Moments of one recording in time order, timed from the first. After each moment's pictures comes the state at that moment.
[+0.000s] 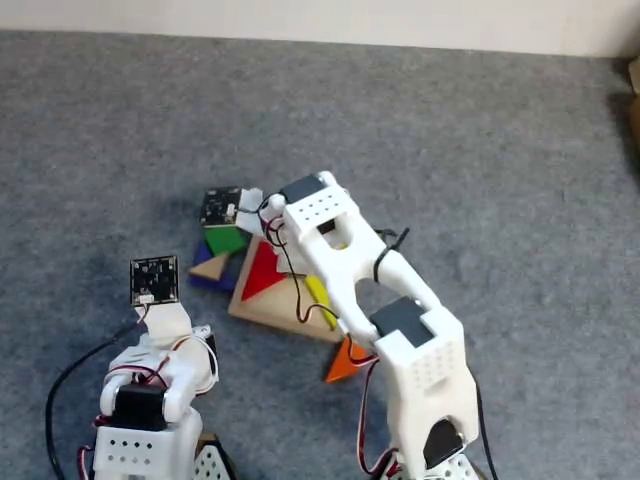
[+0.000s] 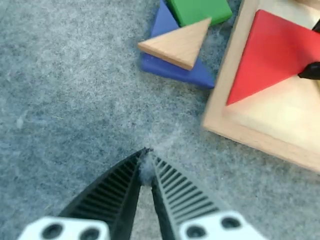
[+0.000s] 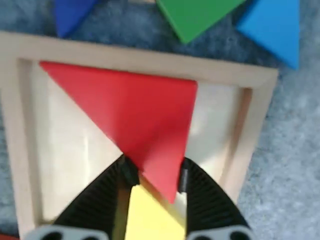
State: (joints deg) left arm -1.8 -103.9 96.0 73.4 17.2; right arm -37.6 27.4 -6.7 66.4 56.0
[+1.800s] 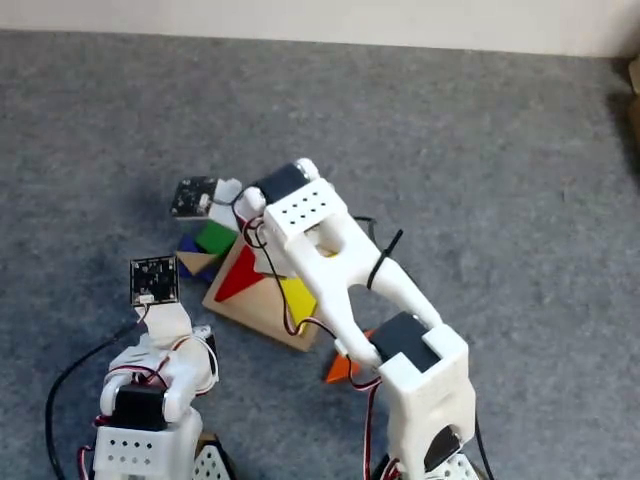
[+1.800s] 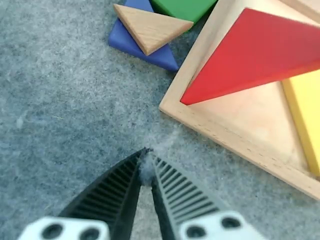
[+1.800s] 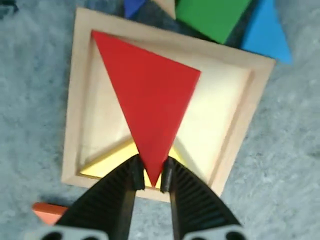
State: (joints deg) left arm -1.8 -103.9 96.0 73.4 17.2; right arm -42.6 21.6 -15.7 82.3 46.7
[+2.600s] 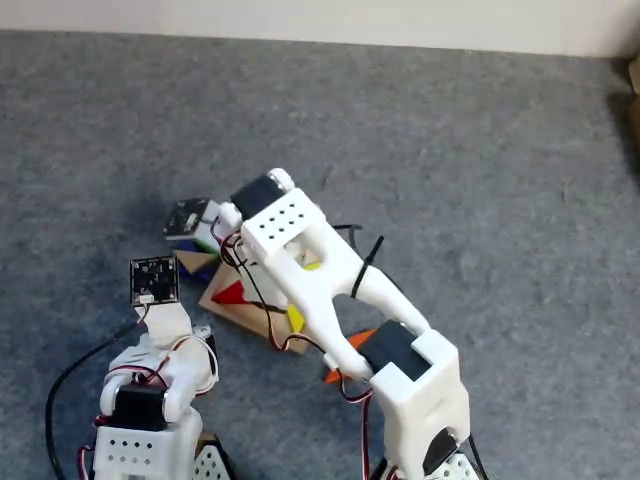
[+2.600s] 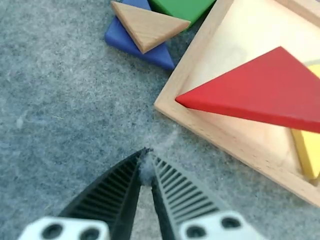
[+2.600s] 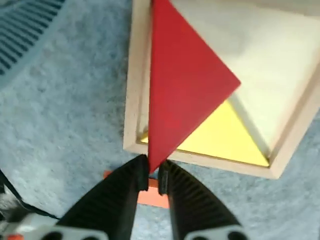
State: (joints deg) left arm -1.8 -103.9 96.0 73.4 17.2; right arm -47.8 21.6 -16.4 95.8 34.7
